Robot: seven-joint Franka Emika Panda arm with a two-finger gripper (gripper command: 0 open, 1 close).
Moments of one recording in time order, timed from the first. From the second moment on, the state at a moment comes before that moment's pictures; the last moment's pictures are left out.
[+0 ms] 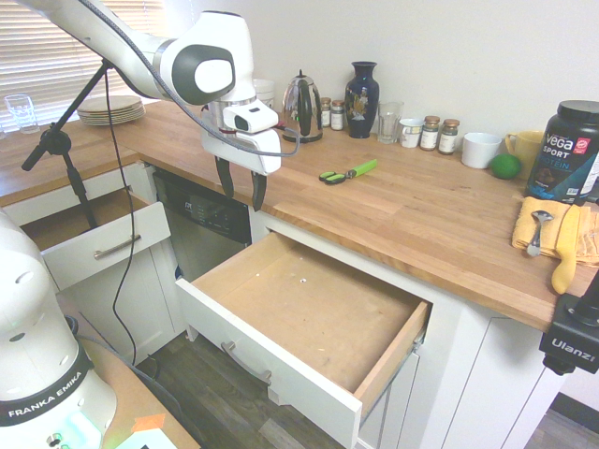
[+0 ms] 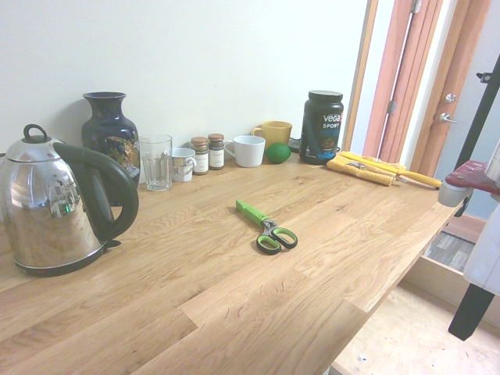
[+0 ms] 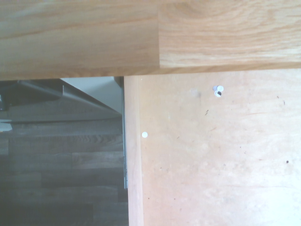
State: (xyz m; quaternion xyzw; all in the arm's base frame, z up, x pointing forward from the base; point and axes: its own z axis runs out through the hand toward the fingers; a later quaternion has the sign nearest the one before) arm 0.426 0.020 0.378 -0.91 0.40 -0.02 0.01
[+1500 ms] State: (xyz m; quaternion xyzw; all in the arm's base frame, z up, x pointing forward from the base) arm 0.738 0.026 0.360 -0.89 0.44 -0.06 -0.01
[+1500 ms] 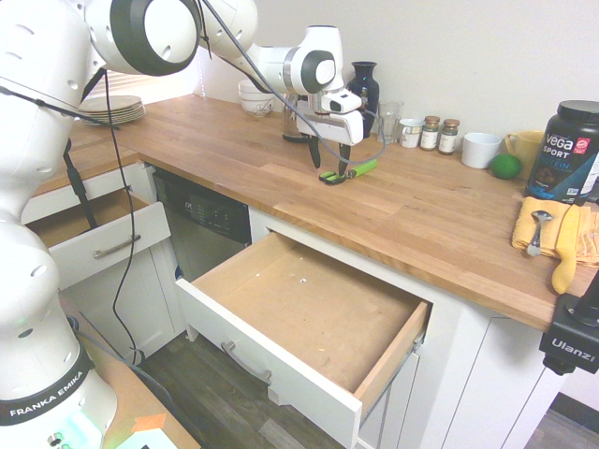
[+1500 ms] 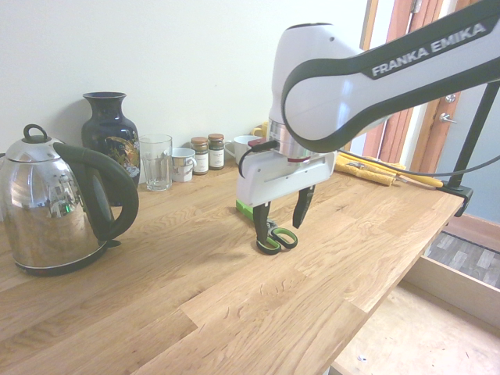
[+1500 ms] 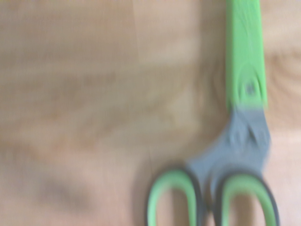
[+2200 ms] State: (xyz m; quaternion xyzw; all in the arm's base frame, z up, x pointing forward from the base) arm 0.790 0.022 0.360 -0.88 0.46 -0.05 -0.01
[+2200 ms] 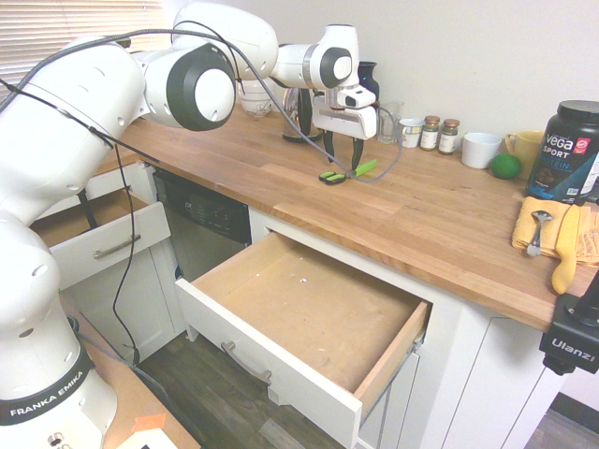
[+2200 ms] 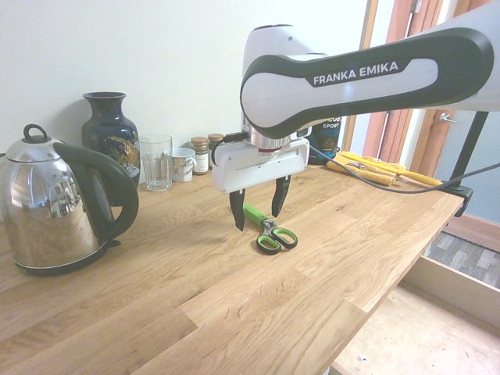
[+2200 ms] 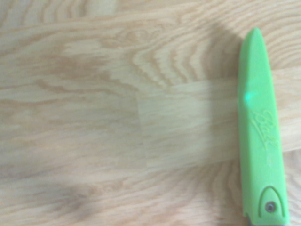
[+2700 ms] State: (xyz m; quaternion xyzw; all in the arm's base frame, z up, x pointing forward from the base) arm 0.790 0.013 0.361 -0.88 0.48 -0.05 -0.01
